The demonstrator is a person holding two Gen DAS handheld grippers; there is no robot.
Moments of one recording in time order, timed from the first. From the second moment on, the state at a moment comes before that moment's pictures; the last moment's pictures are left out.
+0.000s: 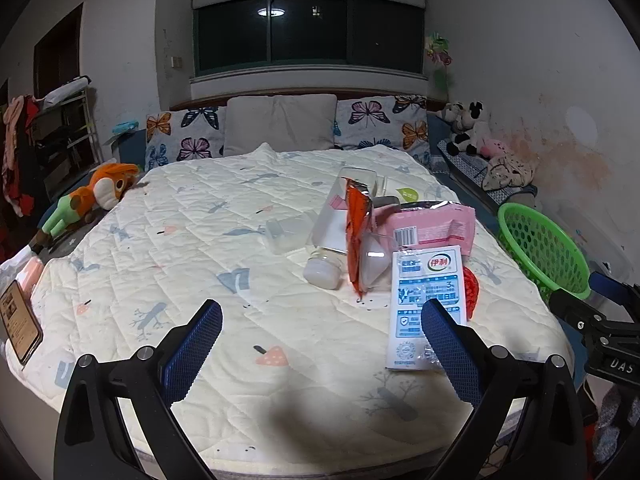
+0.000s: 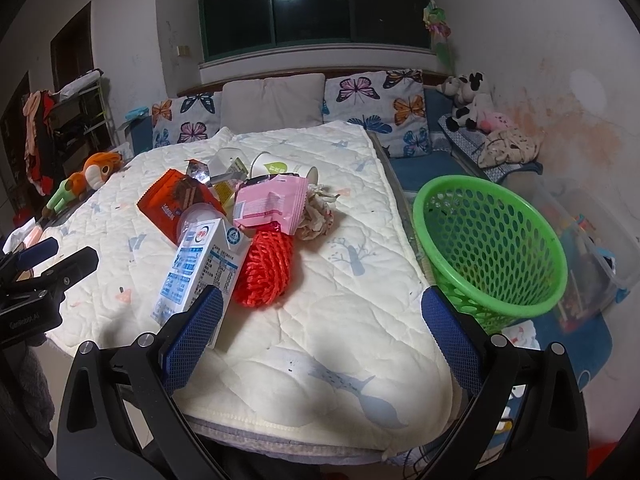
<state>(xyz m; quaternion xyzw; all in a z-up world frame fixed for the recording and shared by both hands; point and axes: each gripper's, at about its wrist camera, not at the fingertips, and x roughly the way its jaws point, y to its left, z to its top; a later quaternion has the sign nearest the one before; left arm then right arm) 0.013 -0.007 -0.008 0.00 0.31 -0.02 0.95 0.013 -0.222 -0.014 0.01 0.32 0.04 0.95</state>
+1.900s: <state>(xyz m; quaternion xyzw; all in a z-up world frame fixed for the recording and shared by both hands) 0.090 -0.050 -0.049 -0.07 0.42 -0.24 0.87 0.074 -0.242 -0.019 0.02 0.35 0.08 0.93</state>
